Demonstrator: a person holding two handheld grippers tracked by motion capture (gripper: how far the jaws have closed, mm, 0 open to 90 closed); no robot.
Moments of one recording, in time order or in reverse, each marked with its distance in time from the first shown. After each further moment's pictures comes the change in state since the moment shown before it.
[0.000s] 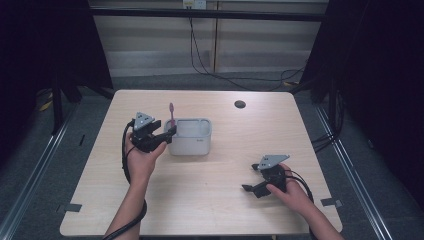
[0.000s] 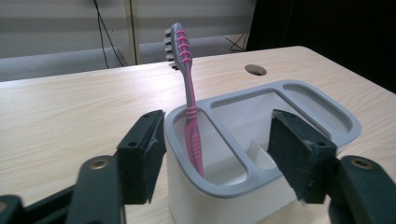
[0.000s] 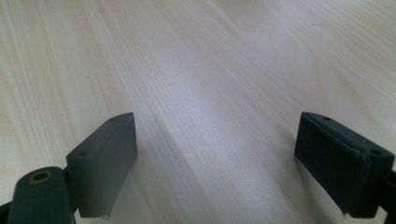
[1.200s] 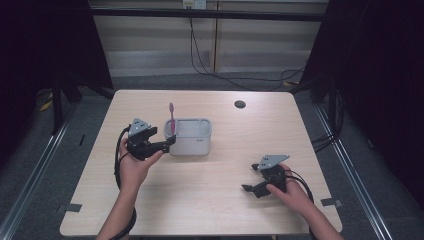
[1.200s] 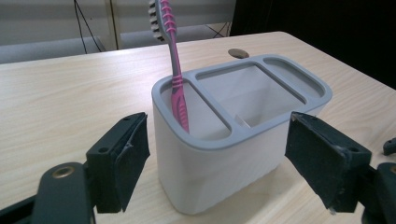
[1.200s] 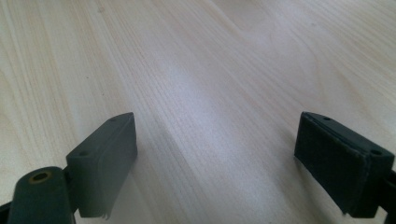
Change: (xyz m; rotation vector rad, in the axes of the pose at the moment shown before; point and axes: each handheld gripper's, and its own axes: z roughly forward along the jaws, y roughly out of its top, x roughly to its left) left arm 0.005 -0.013 -0.017 0.042 -0.081 0.006; right arm 0.000 0.000 0.000 0.000 0.000 0.000
